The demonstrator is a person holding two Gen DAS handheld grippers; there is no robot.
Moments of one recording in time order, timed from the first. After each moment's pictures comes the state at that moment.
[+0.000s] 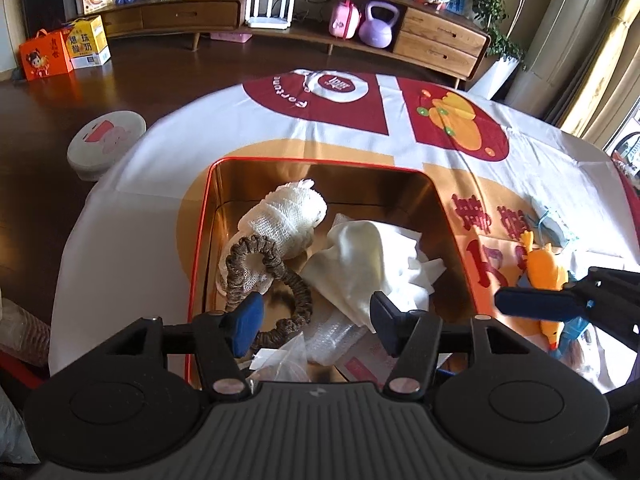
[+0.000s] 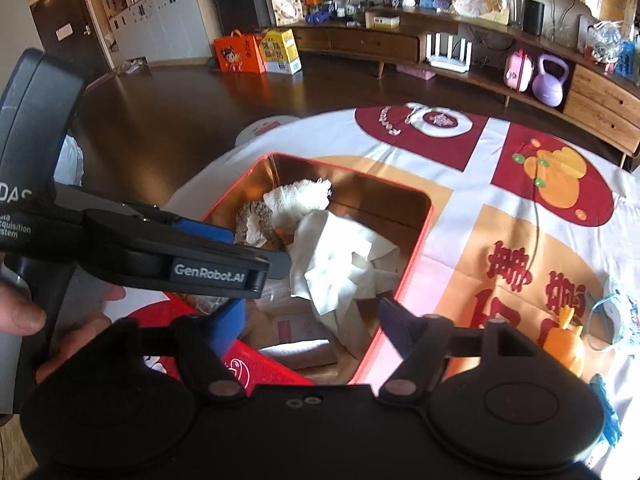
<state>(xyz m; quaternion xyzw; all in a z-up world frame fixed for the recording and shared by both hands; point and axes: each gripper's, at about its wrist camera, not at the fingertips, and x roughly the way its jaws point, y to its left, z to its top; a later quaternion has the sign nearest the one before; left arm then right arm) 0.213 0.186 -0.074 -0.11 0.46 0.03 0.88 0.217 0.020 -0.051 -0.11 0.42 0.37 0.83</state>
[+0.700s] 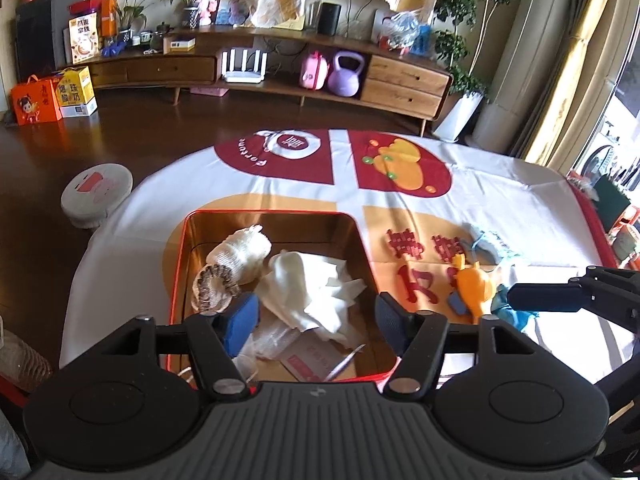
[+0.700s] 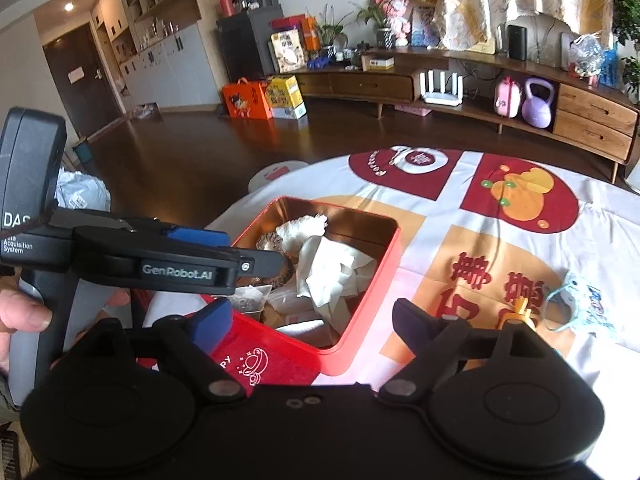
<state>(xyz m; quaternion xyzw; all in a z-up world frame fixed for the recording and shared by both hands) 0.165 0.148 -0.015 -0.10 0.39 0.00 0.92 0.181 -0.051 0.002 -0.05 0.37 0.38 0.85</state>
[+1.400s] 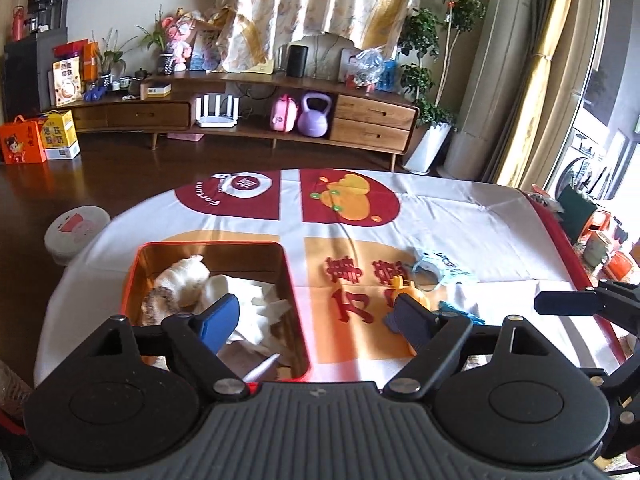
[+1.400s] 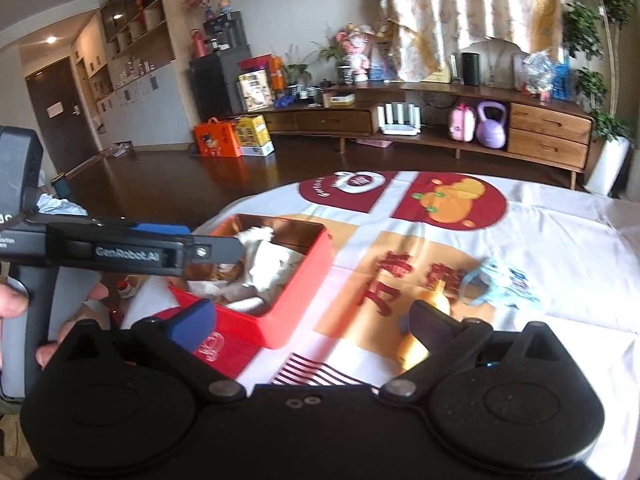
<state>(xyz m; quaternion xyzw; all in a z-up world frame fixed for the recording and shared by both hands) 0.137 0.081 0.005 -0.08 0.33 -0.02 0.94 0.153 -0.145 0.005 -0.03 0.32 0.34 0.88</state>
